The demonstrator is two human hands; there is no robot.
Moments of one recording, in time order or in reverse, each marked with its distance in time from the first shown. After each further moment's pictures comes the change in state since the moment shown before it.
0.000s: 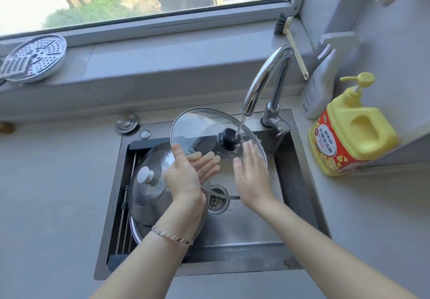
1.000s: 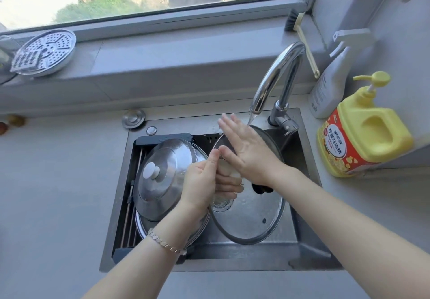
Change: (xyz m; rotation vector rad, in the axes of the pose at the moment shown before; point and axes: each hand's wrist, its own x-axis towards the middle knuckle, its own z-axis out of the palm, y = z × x) left_hand -0.010 -0.003 -0.014 0.399 -0.365 -0.071; right_hand 0.033 -0.027 -0.033 -0.283 -0.180 -0.485
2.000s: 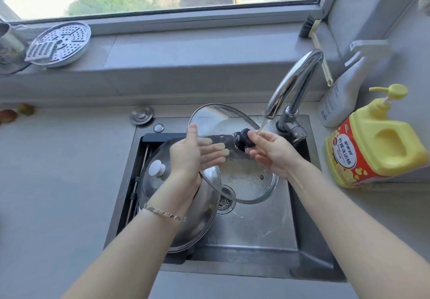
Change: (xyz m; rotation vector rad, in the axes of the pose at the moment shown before) left_hand 0.027 0.037 -0.020 -0.210 0.218 0.042; right_hand 0.009 0.016 -0.019 1.374 0.041 0.652
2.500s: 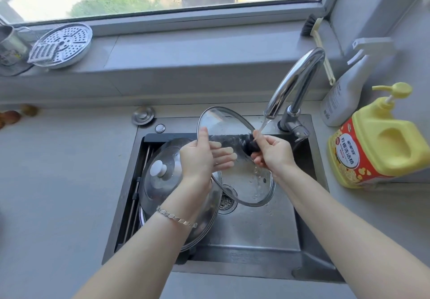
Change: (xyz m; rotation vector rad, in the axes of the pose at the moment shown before) left_hand -0.001 -0.012 0.014 0.024 0.019 0.004; right_hand 0.009 0.017 0.008 -0.164 0.312 -0.148
